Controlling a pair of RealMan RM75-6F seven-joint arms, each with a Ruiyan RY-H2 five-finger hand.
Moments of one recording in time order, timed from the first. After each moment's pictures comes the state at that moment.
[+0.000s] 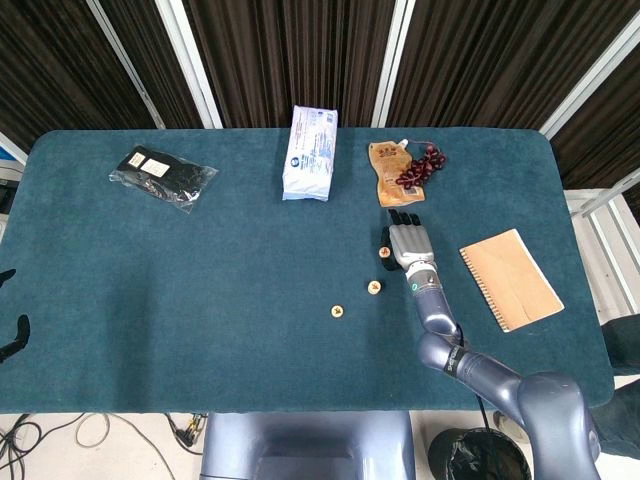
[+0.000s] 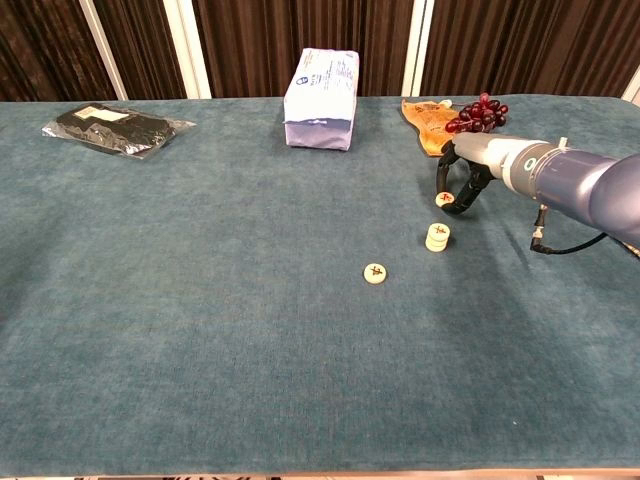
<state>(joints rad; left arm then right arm) -0.07 -1.05 -0.12 -1.72 1.28 1.43 -0.05 0.95 -1.84 0.32 -0.80 -0.74 0.66 -0.36</state>
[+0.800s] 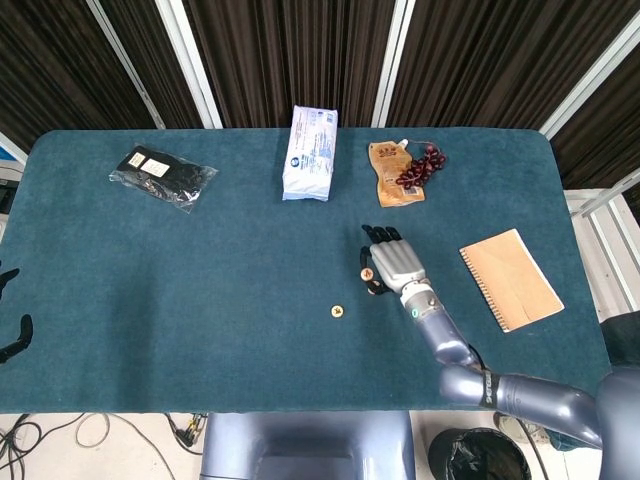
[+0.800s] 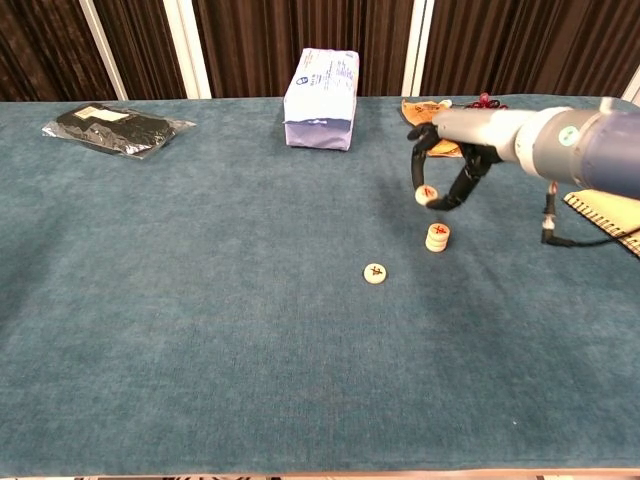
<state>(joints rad) -0.07 -1.06 -0.12 -1.72 1.29 1.43 -0.04 0.88 -1.52 0.25 -1.49 -0.73 0.84 -0.49</state>
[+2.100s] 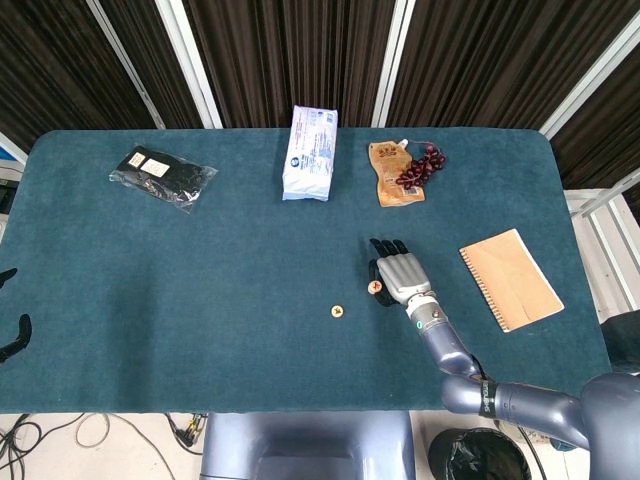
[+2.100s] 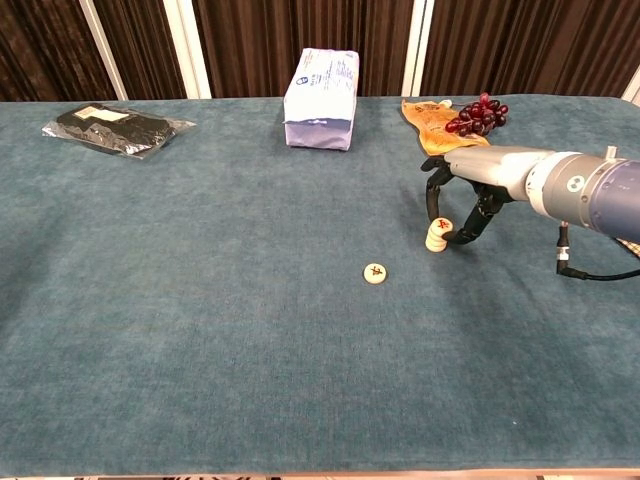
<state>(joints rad) -0.07 -1.06 -0.12 -1.72 1.28 1.43 -0.05 0.86 -1.58 0.17 -1.38 -0.78 0.85 -0.44</state>
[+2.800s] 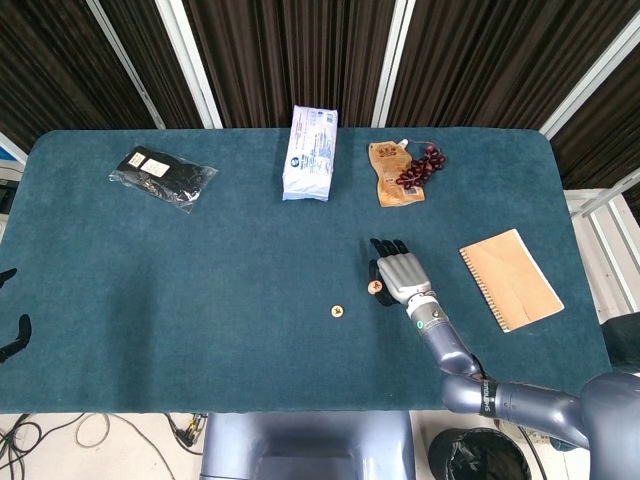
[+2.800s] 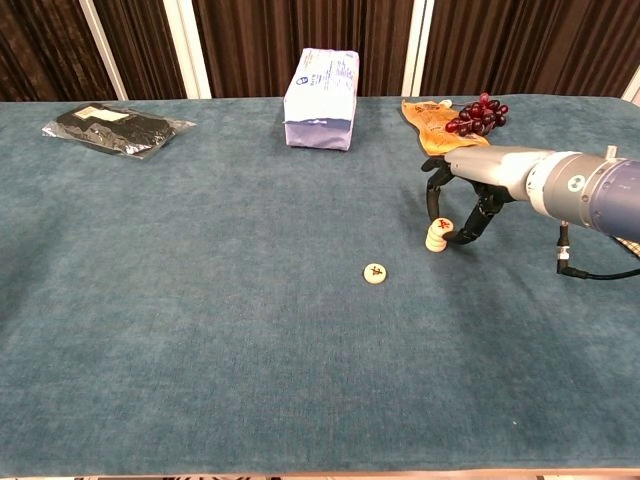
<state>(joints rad) -0.07 -1.06 -0.12 -1.73 1.28 1.43 -0.05 0.86 -1.58 0.17 -1.38 -0.79 0.85 -0.43</state>
